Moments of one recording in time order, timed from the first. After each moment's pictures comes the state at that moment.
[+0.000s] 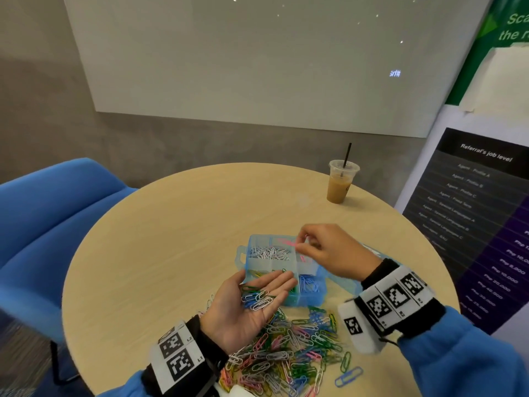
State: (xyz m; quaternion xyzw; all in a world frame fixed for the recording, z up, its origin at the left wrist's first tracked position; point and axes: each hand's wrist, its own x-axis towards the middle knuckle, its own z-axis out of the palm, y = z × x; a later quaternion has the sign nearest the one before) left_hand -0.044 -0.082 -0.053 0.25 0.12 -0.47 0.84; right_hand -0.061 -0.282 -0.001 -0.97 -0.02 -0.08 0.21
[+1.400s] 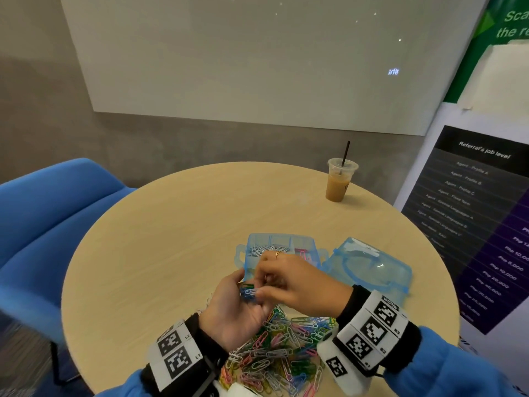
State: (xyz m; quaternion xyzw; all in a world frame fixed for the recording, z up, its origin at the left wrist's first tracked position) left_hand -0.042 -0.083 -0.059 0.17 0.15 -0.45 0.86; right_hand -0.076 -0.226 -0.028 -0.94 -0.19 -0.02 0.28
